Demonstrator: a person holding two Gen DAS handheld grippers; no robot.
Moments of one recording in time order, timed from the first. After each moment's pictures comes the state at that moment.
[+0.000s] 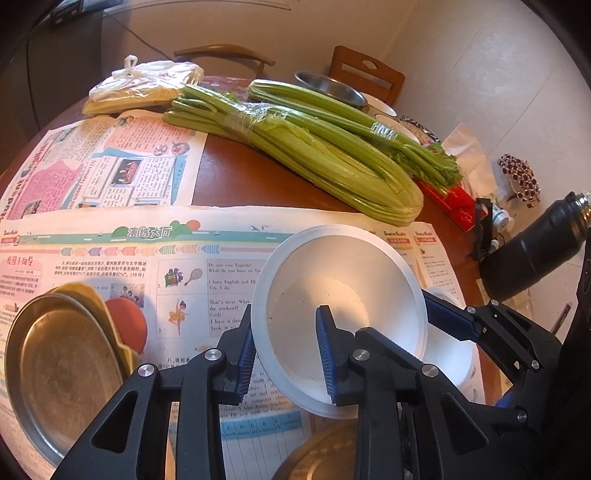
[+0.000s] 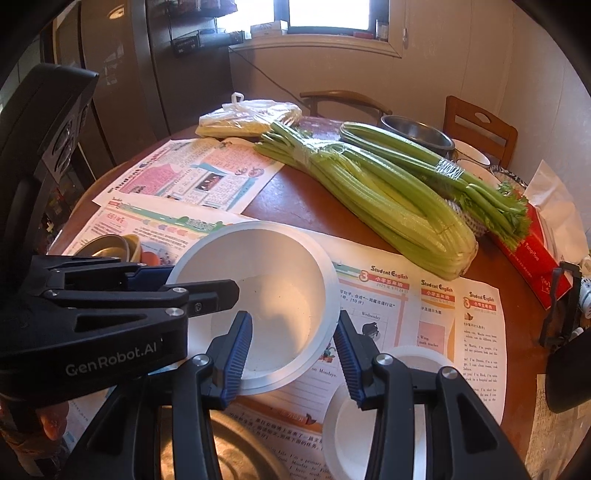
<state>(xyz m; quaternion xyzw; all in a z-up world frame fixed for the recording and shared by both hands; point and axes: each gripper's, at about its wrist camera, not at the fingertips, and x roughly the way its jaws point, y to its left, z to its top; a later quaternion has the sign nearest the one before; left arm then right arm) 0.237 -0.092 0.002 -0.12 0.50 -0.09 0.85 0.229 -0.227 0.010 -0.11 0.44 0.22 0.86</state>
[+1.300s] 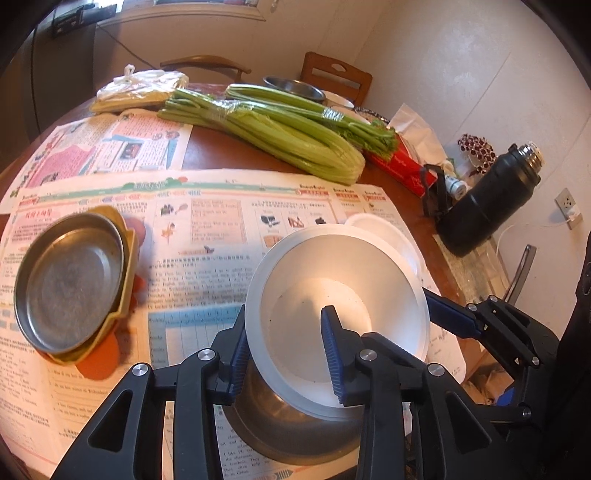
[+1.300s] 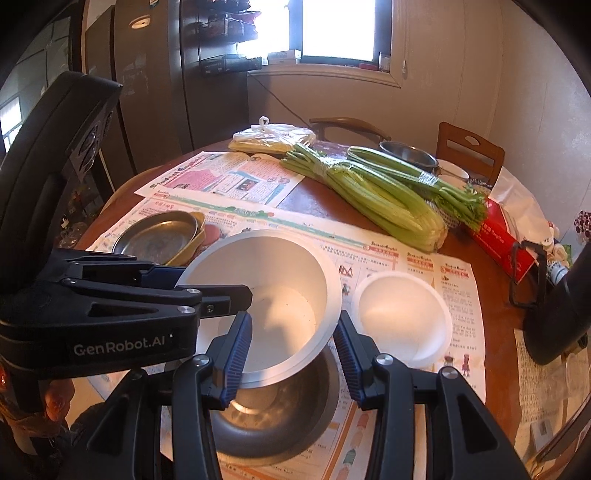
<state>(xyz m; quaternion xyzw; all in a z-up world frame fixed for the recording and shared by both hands) 0.127 -0.108 0.022 -0.11 0.48 -0.13 0.86 0.108 -0.250 0.039 -0.11 0.40 0.23 0.88</state>
